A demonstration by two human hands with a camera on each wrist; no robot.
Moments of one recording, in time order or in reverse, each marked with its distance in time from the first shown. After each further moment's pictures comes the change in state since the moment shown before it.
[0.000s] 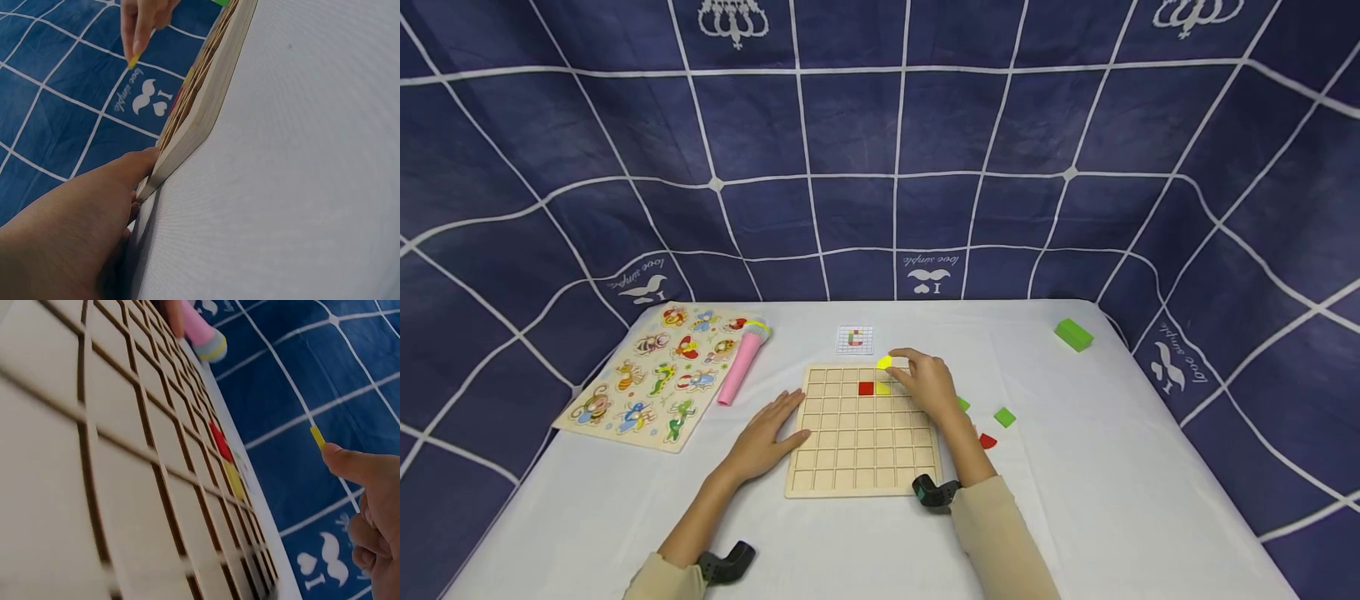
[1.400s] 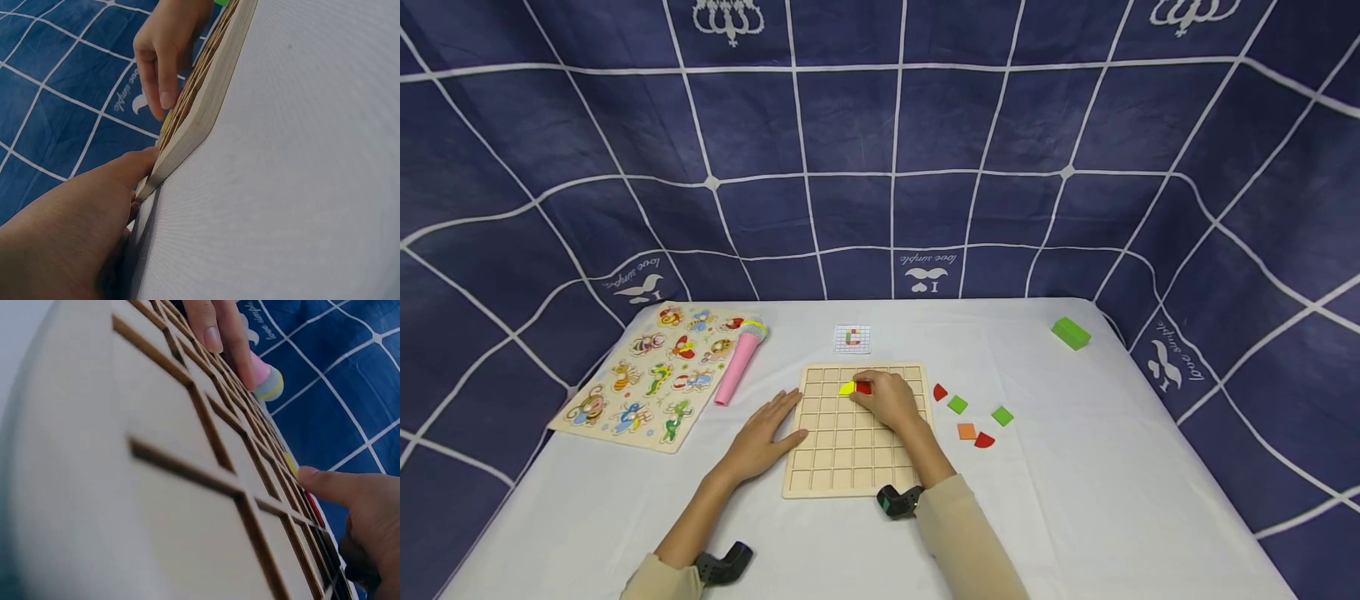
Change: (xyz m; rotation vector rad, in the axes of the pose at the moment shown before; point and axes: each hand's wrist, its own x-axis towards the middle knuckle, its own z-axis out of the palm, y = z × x) left_hand 0.001 -0.003 0.002 -0.005 -0.022 -0.012; right_hand -0.003 -0.012 0.063 -0.039 -0.150 0.013
